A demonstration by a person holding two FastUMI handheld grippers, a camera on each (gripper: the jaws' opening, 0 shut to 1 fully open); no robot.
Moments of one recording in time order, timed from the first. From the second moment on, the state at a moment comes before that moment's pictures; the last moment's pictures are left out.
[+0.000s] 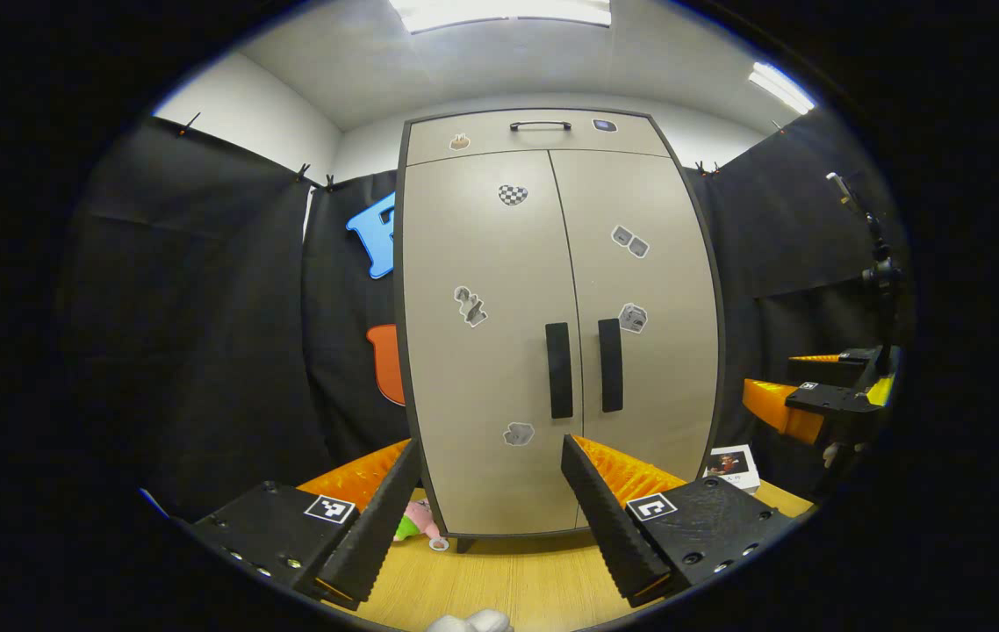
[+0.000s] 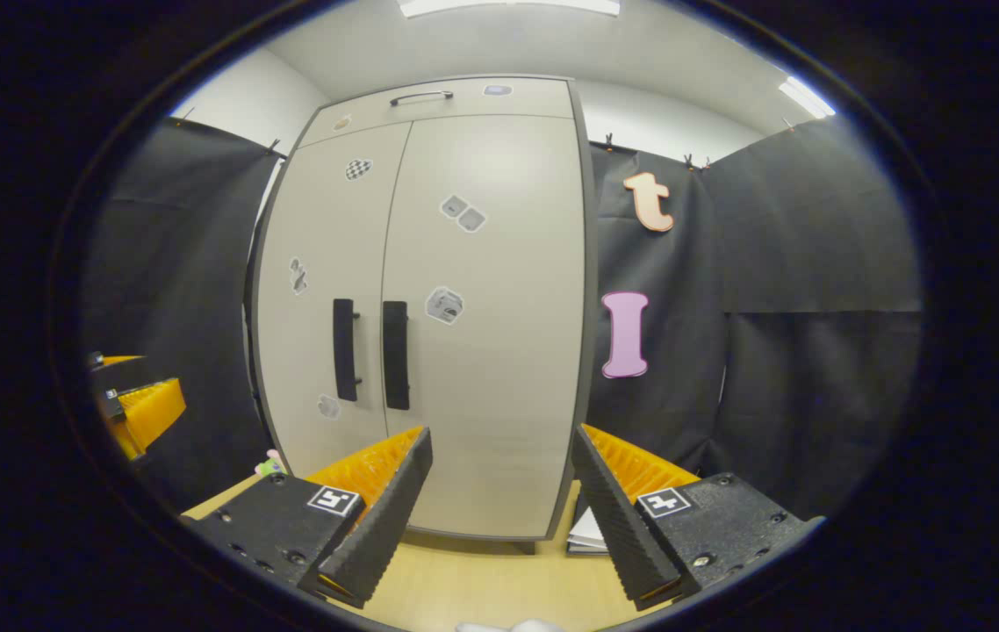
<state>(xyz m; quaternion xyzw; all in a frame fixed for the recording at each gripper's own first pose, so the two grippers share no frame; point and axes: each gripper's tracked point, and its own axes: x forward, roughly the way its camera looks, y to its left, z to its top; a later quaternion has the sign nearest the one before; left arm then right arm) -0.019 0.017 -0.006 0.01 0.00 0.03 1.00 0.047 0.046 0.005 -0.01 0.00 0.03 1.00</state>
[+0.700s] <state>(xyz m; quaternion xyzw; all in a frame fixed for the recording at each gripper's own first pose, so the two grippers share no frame) -0.052 0.038 -0.016 0.01 0.01 0.06 1.00 0.173 0.141 0.013 0.02 0.02 0.07 1.00</state>
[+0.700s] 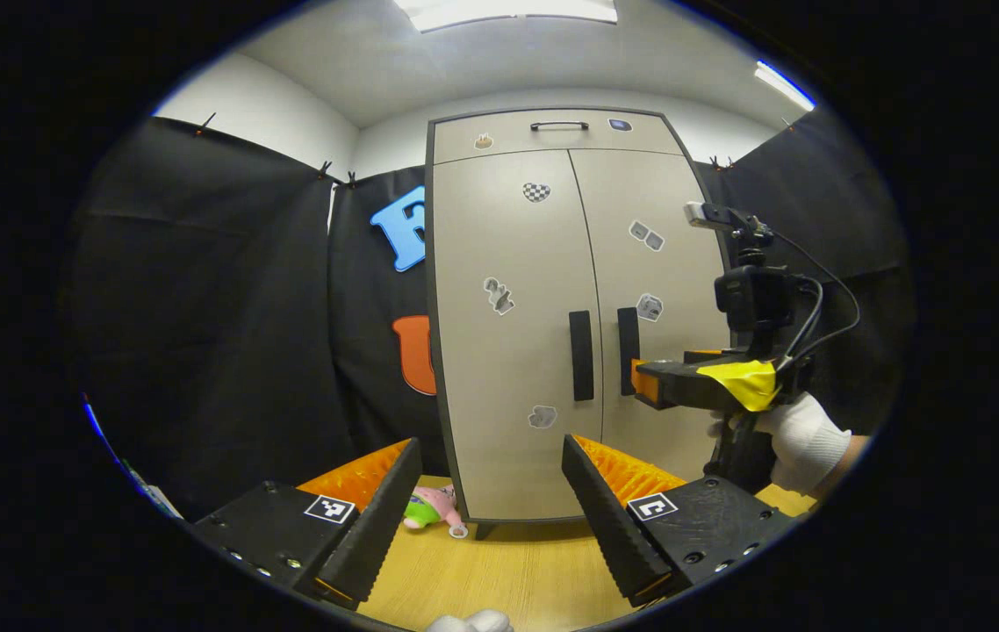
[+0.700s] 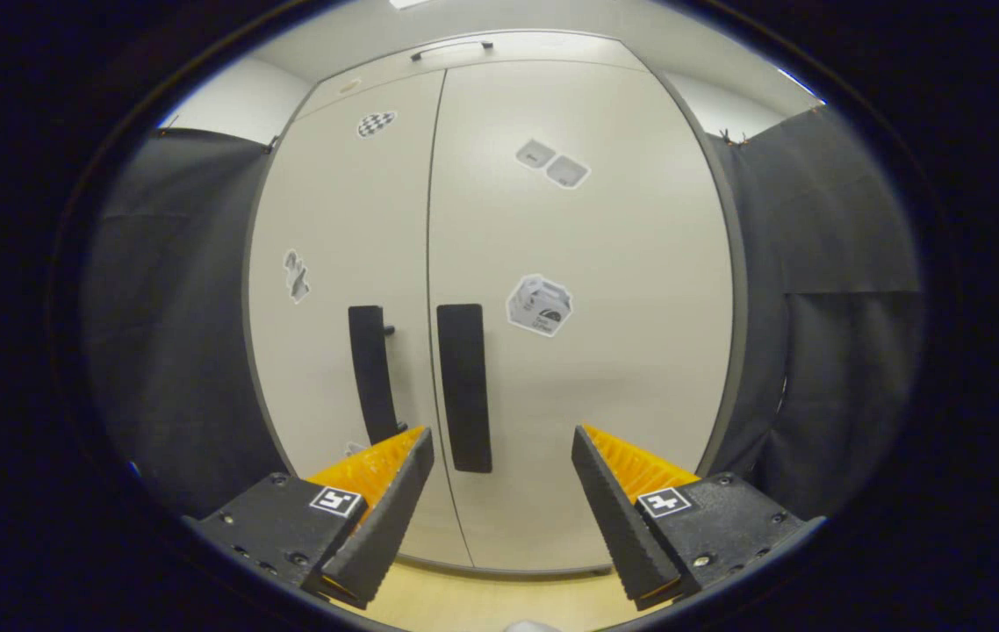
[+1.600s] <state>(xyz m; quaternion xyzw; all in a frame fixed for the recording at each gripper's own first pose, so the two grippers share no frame) -0.049 0.061 -0.024 0.00 0.02 0.08 1.00 0.224 0.169 0.015 0.02 0.05 0.04 1.00</state>
